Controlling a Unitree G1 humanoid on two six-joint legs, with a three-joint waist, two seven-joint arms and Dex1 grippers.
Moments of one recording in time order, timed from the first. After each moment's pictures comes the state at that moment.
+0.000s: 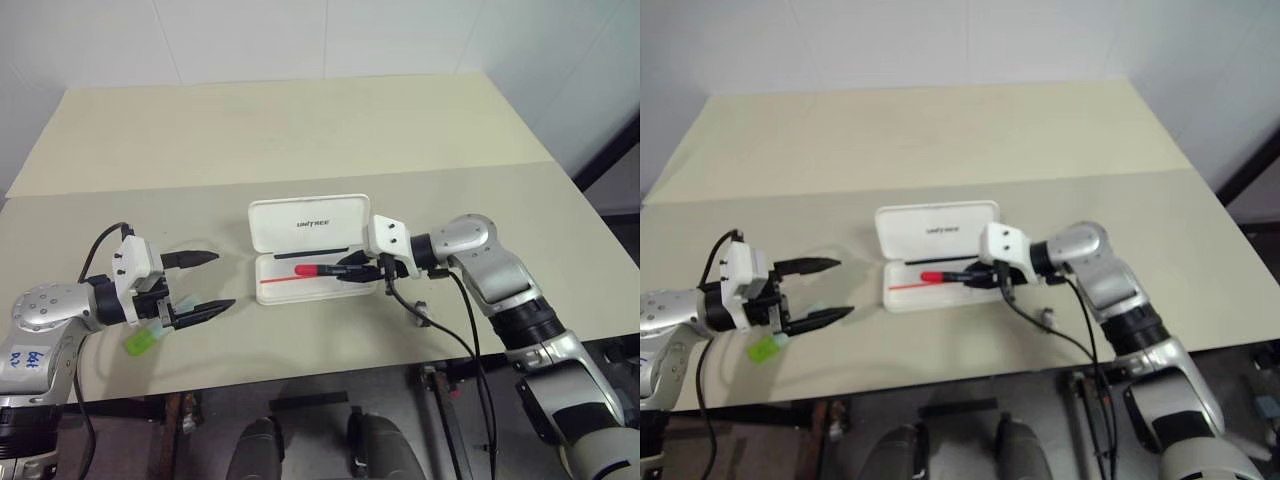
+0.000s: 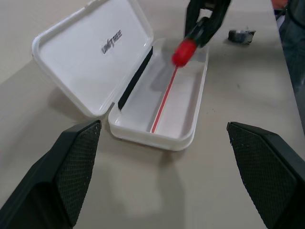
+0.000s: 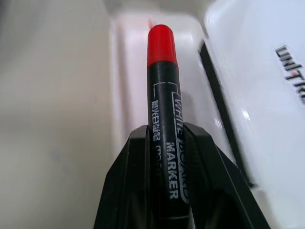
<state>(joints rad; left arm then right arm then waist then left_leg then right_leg) -0.13 0.81 0.26 -0.12 -0.48 0.23 -1.08 -0.84 -0.50 0.35 0.31 0.01 0.09 1.23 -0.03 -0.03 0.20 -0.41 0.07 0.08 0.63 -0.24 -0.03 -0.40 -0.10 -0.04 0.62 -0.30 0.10</state>
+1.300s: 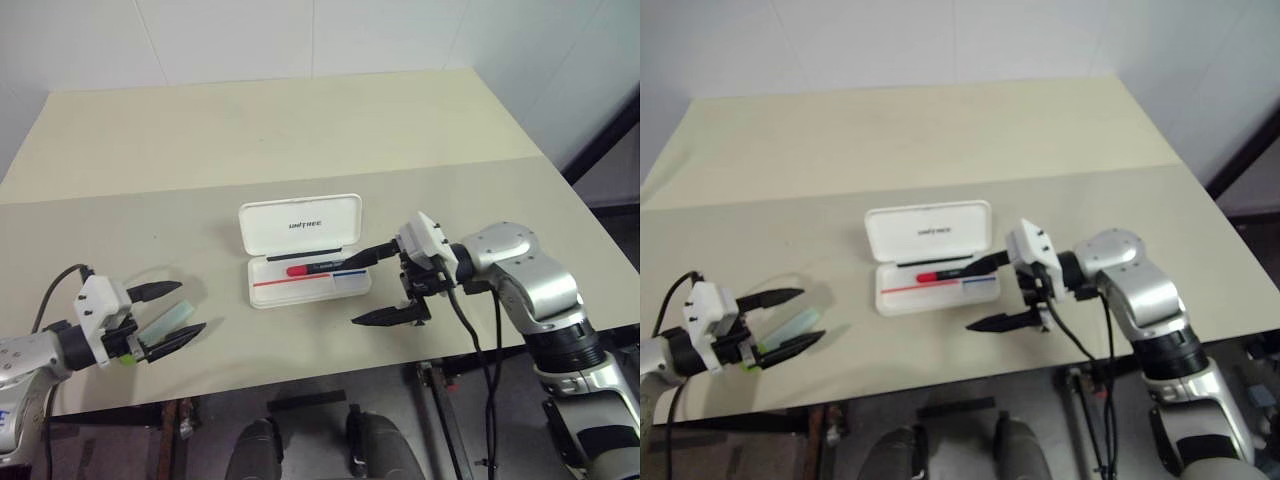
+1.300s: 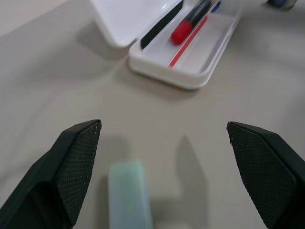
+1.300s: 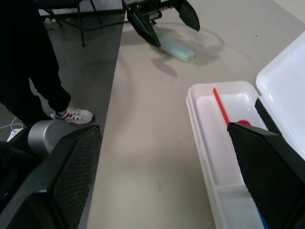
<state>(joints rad) 0.19 0.77 0.46 -0.15 -0.47 0.14 -1.00 -0.63 -0.64 0.19 -0.12 0.44 0.44 1.42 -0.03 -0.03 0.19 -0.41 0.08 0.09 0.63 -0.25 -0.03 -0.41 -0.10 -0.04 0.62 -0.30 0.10</state>
